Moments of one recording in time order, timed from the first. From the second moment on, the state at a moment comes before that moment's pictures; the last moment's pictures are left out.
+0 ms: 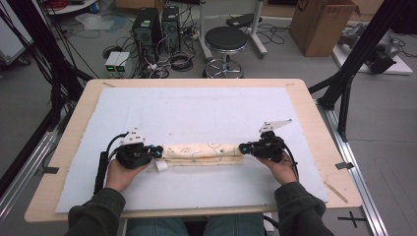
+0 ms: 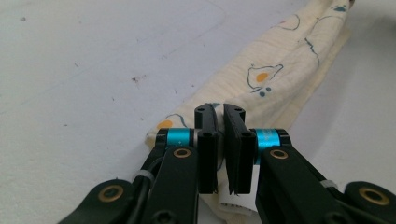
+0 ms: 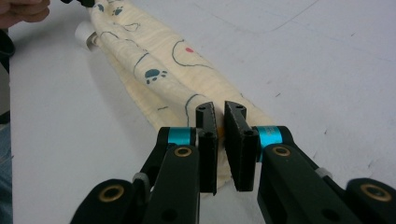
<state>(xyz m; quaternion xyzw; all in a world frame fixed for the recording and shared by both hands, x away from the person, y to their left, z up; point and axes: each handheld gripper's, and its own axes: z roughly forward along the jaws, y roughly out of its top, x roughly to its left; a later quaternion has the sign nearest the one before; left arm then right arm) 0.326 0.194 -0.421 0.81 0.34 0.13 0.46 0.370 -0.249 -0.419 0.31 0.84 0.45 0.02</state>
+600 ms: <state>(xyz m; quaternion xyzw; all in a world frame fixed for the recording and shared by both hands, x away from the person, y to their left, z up) 0.315 0.195 -0.435 0.81 0.36 0.13 0.44 0.358 -0.247 -0.431 0.30 0.85 0.44 0.01</state>
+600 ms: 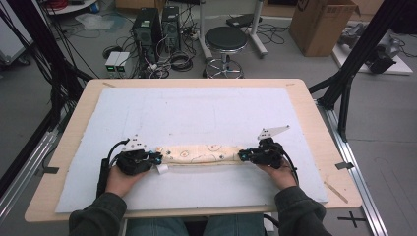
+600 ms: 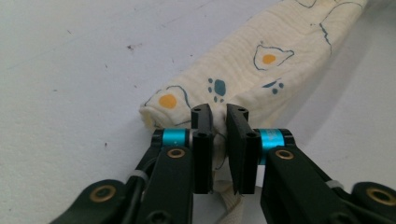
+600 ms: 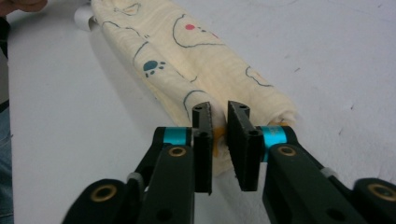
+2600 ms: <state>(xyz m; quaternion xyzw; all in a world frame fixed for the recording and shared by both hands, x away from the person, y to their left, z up) 0.331 0.176 -0.433 0.86 0.32 0.13 0.39 0.359 -0.232 -0.436 0.26 0.87 0.41 0.03</state>
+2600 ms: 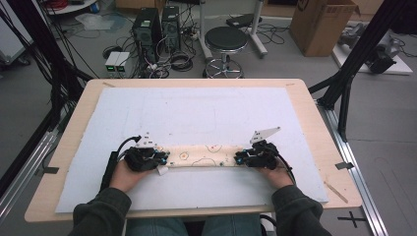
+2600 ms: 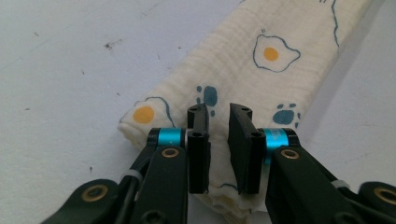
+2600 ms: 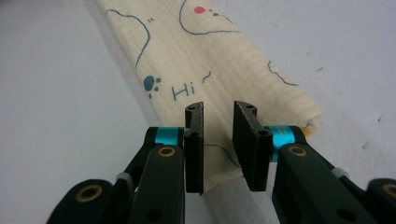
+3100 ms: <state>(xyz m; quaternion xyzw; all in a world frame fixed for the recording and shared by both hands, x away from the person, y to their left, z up) 0.343 0.200 -0.416 0.80 0.37 0.14 0.45 0.371 -0.230 -0.411 0.28 0.85 0.44 0.05</state>
